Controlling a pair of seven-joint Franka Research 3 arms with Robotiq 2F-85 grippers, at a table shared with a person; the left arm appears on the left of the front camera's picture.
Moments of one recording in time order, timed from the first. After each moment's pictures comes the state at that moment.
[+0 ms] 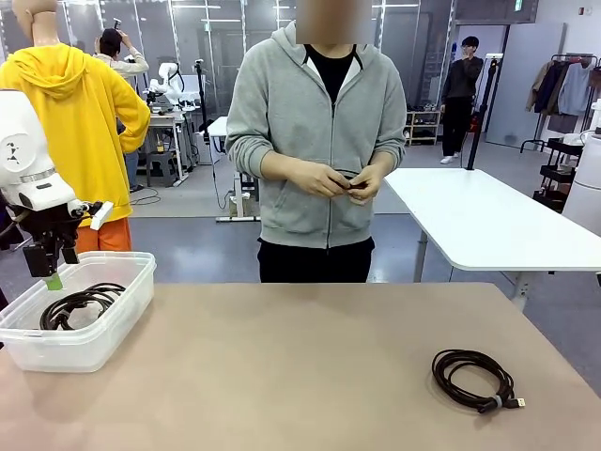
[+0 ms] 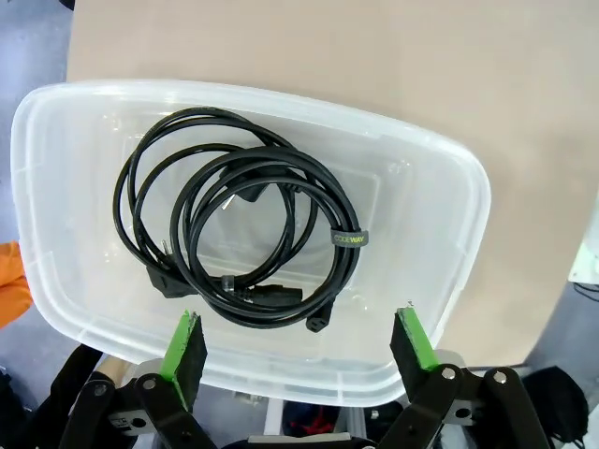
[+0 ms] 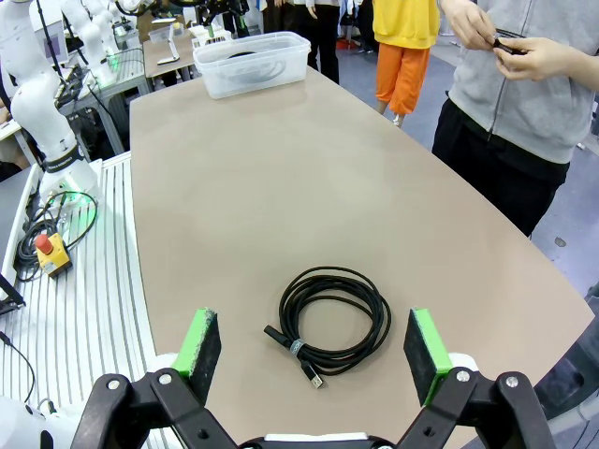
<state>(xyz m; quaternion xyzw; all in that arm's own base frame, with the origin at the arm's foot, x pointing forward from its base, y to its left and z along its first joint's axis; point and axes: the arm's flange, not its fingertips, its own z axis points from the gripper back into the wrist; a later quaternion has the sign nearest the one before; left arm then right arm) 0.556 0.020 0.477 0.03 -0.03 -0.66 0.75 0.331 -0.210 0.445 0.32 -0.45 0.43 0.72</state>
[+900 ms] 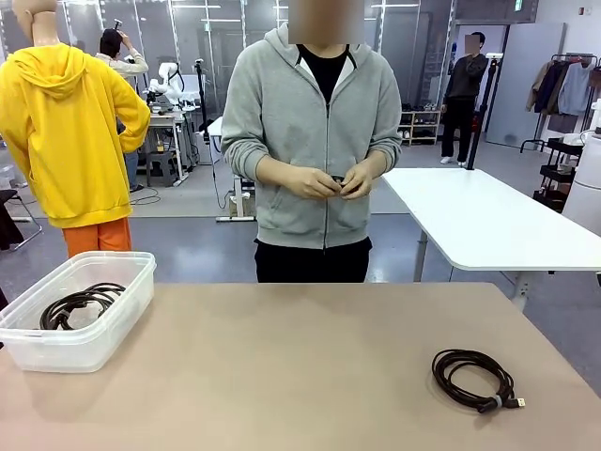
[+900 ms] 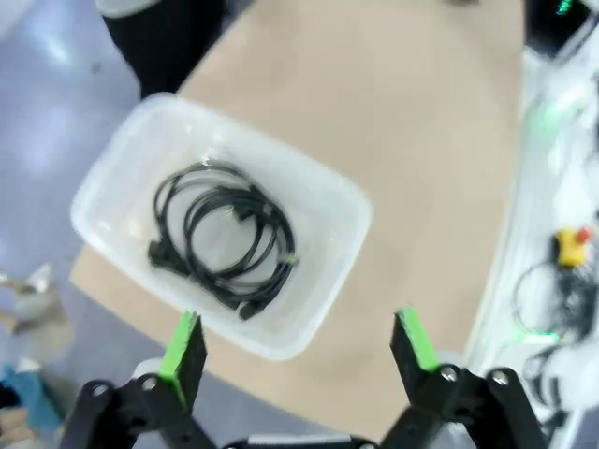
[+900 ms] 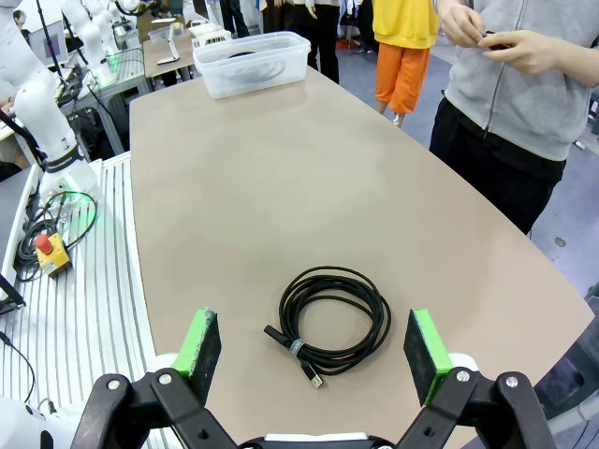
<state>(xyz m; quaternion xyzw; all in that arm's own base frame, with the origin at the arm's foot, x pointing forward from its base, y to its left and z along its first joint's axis) 0.444 0.204 0.578 -0.21 -0.30 -0.48 0.80 0.331 -0.210 0.445 0.32 -0.45 0.43 0.72</state>
